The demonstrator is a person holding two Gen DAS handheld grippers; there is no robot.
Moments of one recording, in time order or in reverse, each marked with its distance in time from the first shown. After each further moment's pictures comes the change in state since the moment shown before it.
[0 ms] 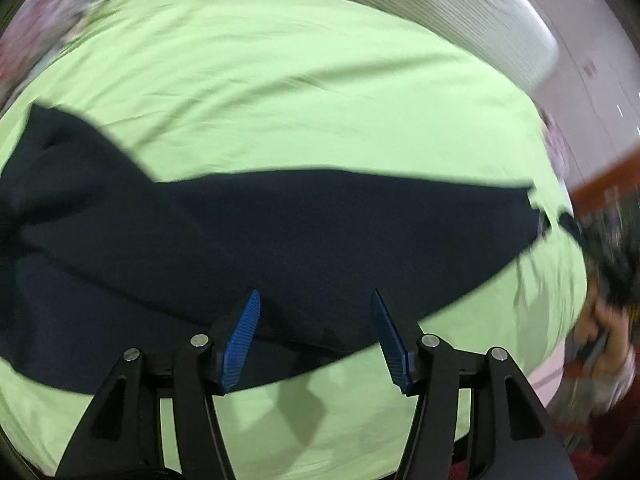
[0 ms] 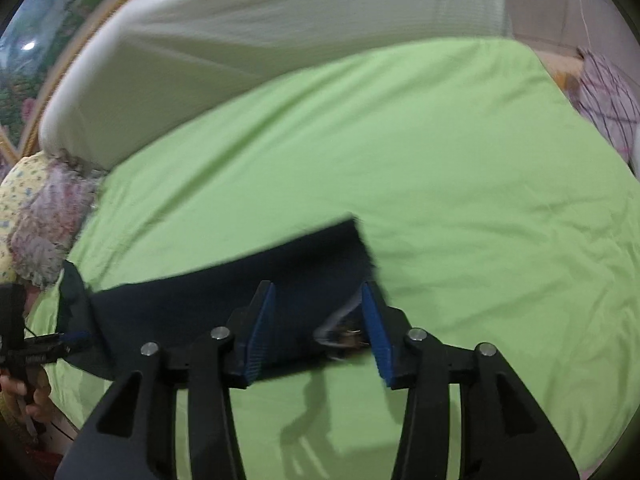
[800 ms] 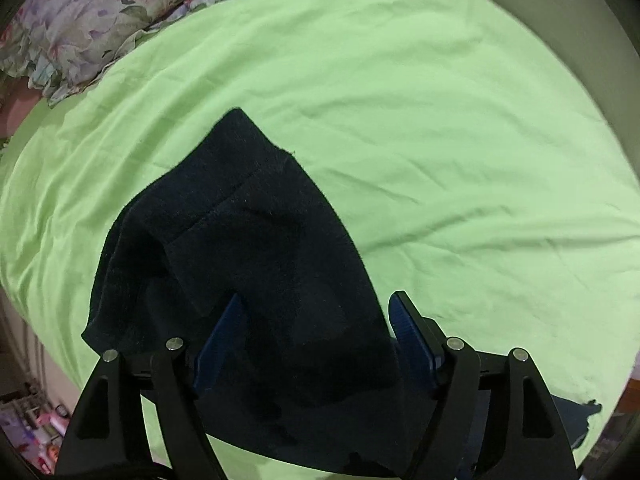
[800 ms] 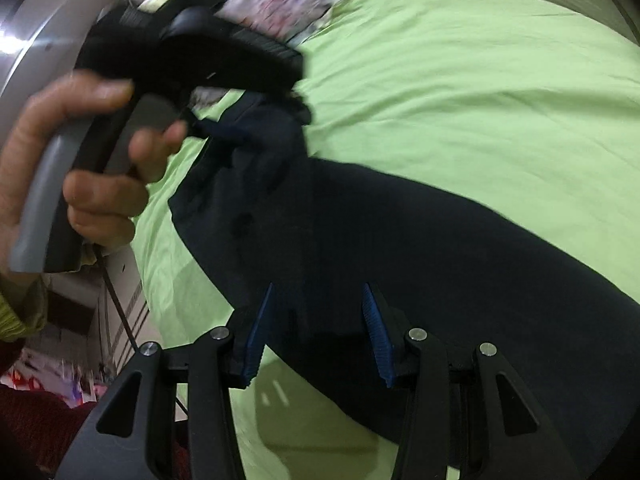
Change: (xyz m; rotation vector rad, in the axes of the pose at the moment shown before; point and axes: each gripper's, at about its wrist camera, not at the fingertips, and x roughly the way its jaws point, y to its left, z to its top) left arm 0.016 0.126 0.110 -0.533 0.129 0.452; right arm 0.147 0.282 -0.094 -0.538 0.461 0.546
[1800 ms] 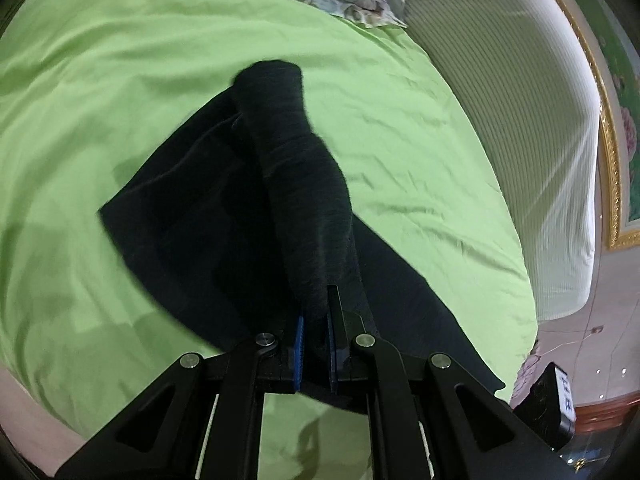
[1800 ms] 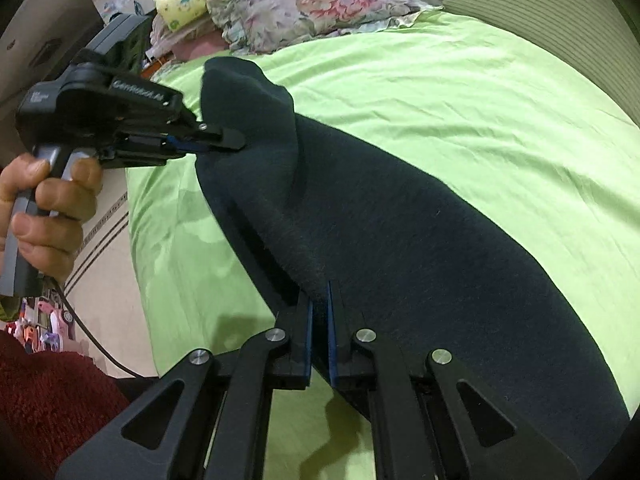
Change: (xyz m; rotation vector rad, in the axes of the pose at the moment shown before) left arm -0.003 0.193 -0.121 -0.242 -0.158 -0.589; right arm 0.010 0.063 -0.007 -0.298 0.067 -0.096
